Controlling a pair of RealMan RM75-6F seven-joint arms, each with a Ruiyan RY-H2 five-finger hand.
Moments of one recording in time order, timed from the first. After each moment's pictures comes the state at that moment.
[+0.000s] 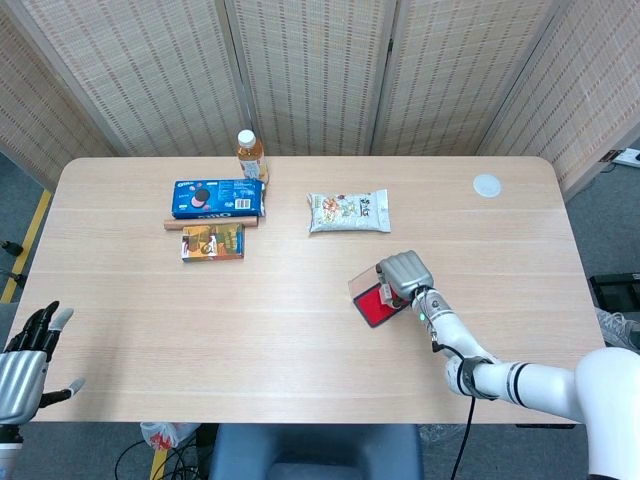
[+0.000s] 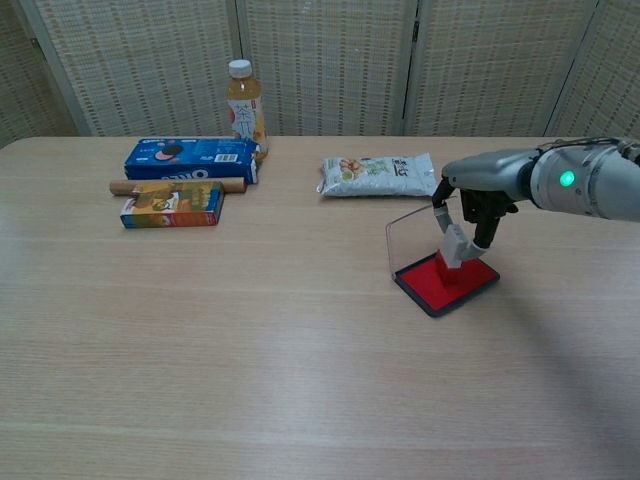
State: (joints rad) left arm -0.06 -1.09 -0.01 -1.69 1.51 1.50 0.14; right arm 0.98 -1.50 0.07 -1.37 -0.64 0.73 -0.58
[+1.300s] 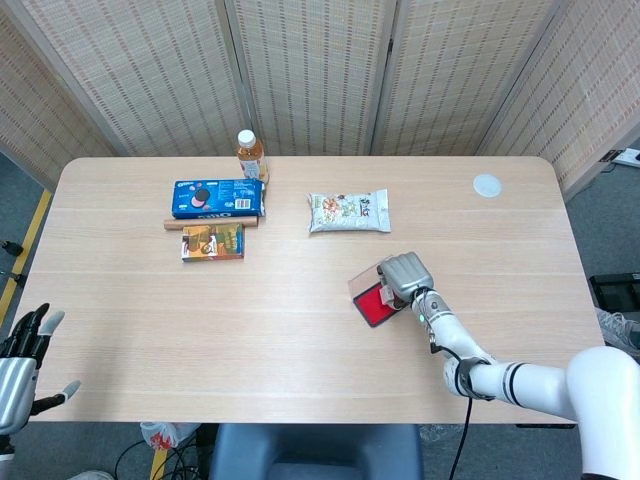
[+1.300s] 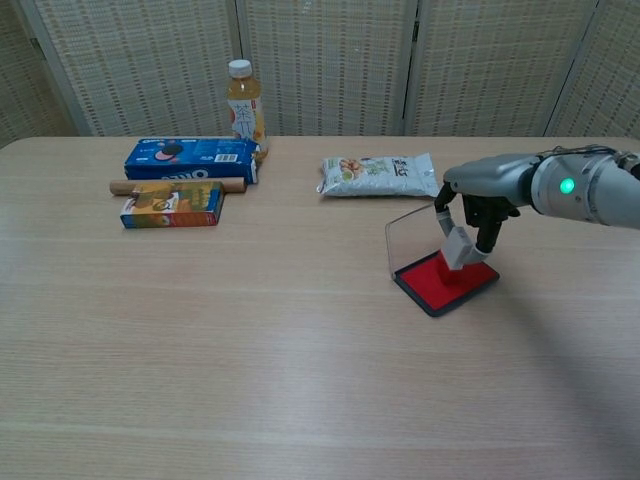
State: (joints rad) left arm -0.02 -1.08 0.00 -1.71 1.56 1.57 0.13; right arm 0.99 -1.50 0.04 -1.37 -0.64 0.76 -0.57
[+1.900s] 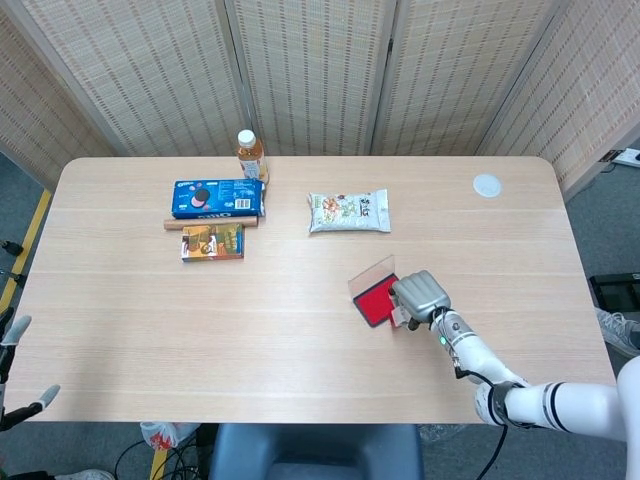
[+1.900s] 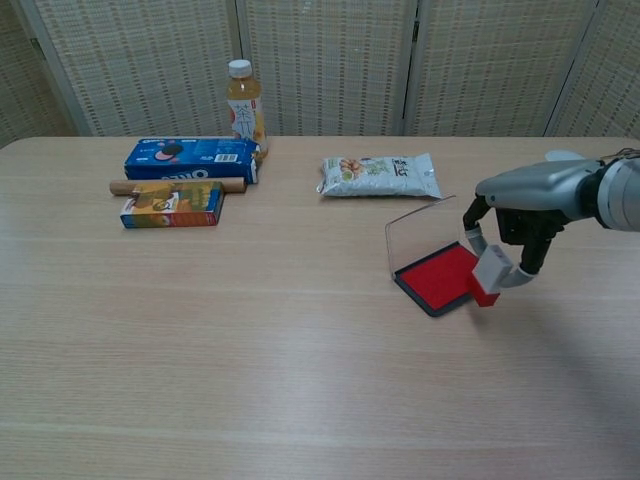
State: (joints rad) left arm 0.04 -1.04 0.00 -1.71 1.63 1.71 0.06; right arm 0.93 -1.34 -0.04 -1.64 -0.73 0.82 -0.57
